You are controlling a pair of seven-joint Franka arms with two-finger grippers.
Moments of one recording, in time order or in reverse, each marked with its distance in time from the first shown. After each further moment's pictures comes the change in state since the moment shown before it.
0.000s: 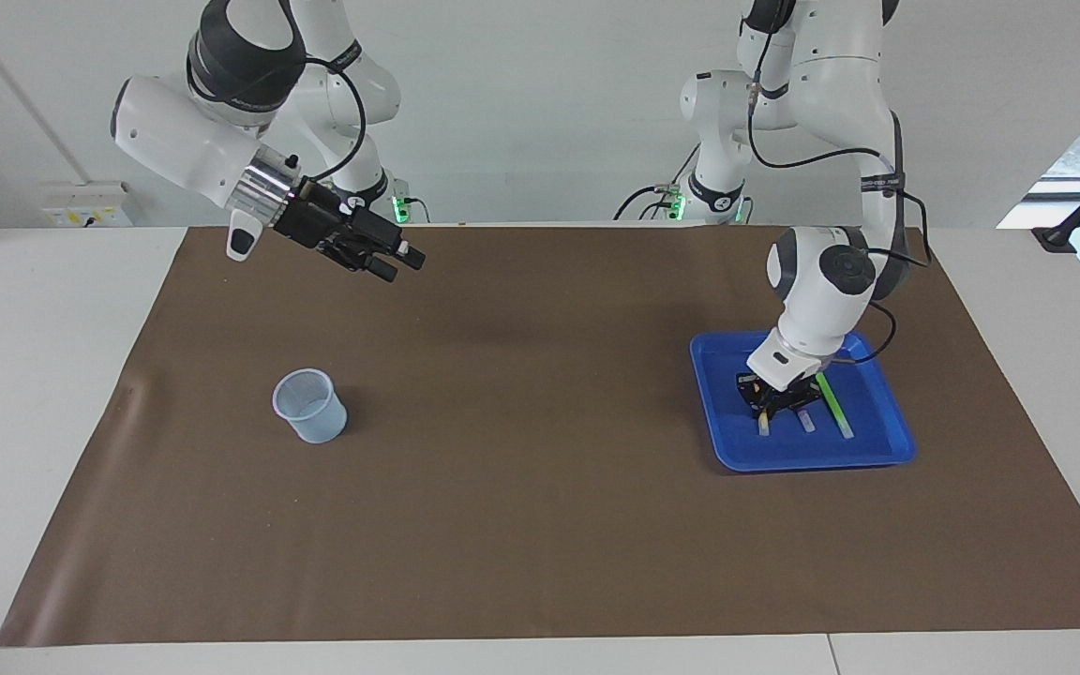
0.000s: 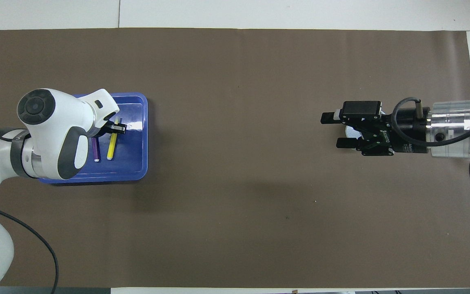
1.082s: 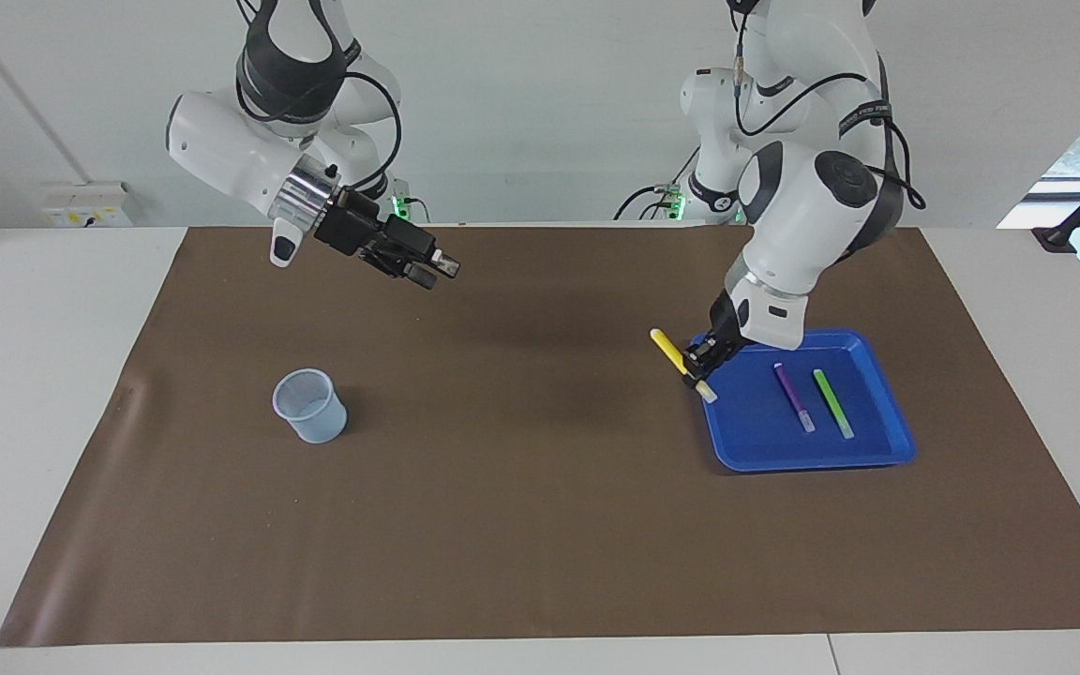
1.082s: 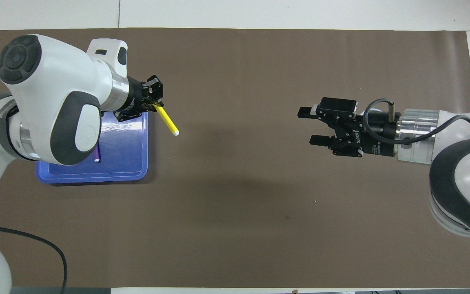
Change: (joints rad) left arm -0.203 -0.062 -0.017 0.335 -0.255 -0.303 -0.947; right arm 0.098 0.000 0.003 -0.086 0.210 0.201 -0.020
